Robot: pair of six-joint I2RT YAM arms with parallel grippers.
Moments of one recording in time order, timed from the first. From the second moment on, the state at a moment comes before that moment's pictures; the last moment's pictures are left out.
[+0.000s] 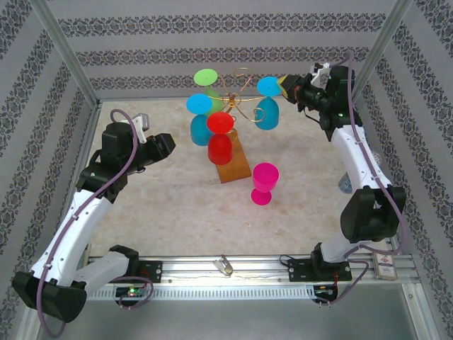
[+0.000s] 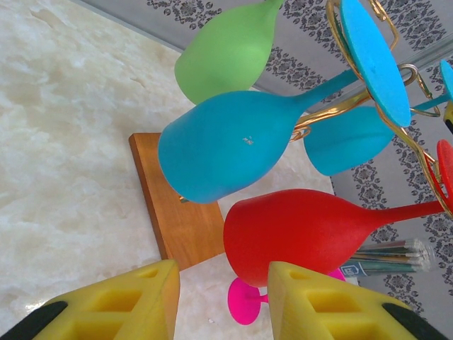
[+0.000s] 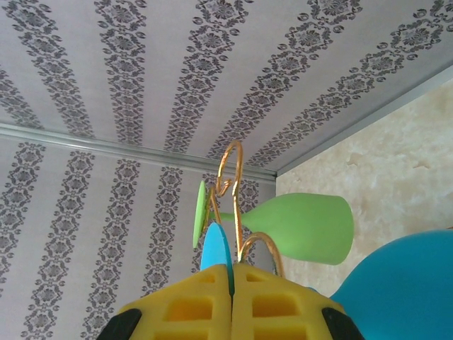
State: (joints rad) left arm -0.25 1.01 1.10 -0.56 0.27 -0.67; right arm 0.02 1.58 1.47 -0.07 -0.78 1.18
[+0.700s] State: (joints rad) left arm -0.25 1.00 1.08 -0.52 0.27 -0.69; right arm 0.09 1.59 1.52 -0.07 -0.79 1.17
